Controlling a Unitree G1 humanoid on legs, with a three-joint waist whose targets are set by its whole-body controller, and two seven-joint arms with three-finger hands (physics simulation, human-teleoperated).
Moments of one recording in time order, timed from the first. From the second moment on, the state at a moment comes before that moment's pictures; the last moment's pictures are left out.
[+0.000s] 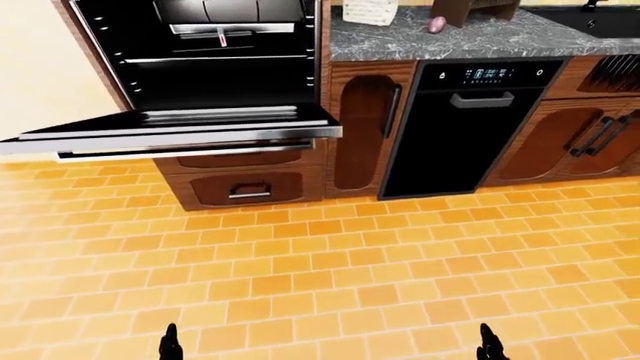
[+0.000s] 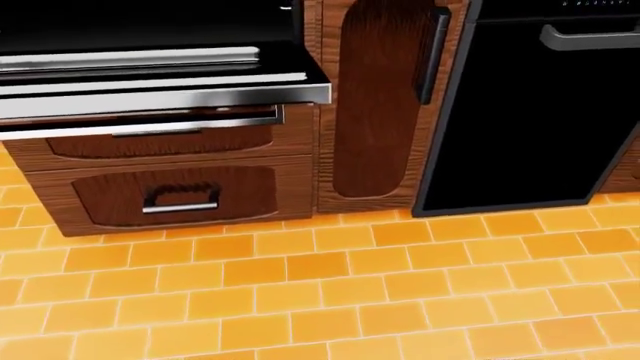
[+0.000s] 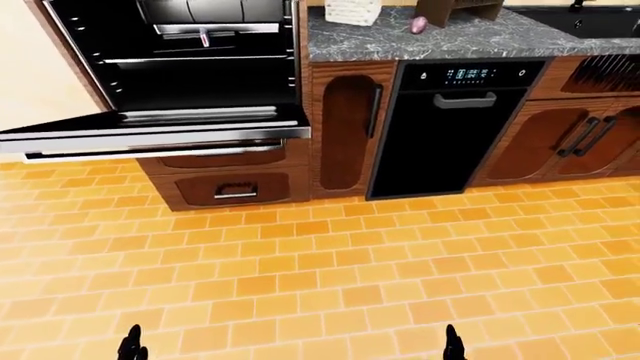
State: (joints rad) left arm -0.07 0.24 0.35 1.40 -0.09 -0.67 -0.08; right arm -0.03 -0.25 -0.36 1.40 0.04 -0.63 0.13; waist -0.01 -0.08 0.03
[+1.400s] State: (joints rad) left arm -0.07 0.23 0.34 1.40 -0.09 -0.67 -0.09; right arm -0.03 -0.26 -0.37 1.40 0.03 -0.62 0.13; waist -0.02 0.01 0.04
